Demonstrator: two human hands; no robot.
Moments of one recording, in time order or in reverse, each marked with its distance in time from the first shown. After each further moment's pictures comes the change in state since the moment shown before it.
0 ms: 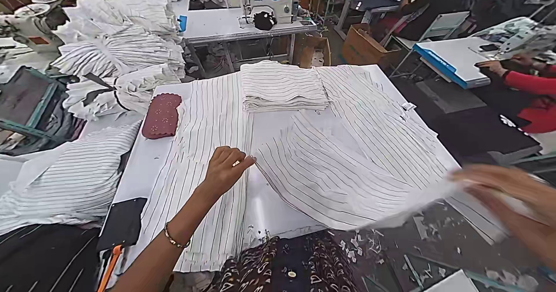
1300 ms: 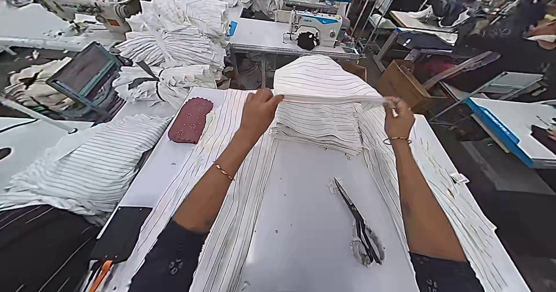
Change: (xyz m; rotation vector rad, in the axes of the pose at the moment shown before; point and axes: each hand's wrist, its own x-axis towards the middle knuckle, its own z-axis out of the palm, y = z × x) left_hand 0.139 -0.149 0.052 0.160 -0.085 -0.469; right_hand 0.363 0.114 0.224 0.218 0.320 0.181
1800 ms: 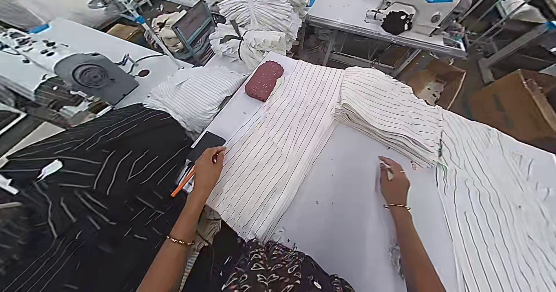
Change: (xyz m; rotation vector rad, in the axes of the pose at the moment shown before) left_hand -0.339 -0.025 -0.160 0.074 -0.138 -1.177; right_hand -0.214 -0.005 0.101 0.066 -0.408 -0.066
